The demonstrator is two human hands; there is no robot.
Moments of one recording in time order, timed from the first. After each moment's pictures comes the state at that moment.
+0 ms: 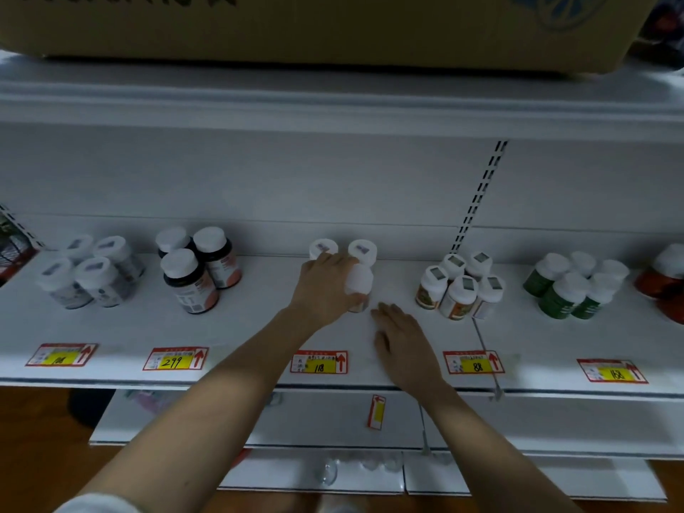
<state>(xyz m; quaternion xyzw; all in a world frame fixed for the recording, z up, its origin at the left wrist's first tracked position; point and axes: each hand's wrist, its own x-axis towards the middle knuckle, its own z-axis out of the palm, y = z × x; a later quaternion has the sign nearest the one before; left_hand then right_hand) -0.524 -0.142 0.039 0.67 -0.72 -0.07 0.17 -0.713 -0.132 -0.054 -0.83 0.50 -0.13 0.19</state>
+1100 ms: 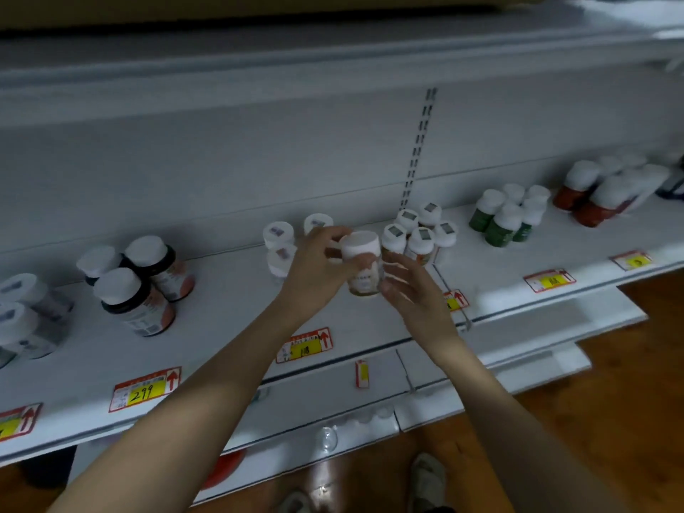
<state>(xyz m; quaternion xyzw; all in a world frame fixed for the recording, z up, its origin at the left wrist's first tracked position) -0.553 -0.130 0.058 0.54 -0.64 -0.37 0.40 -0.728 -0.085 0.020 -0.52 0.52 -0.48 0.47</state>
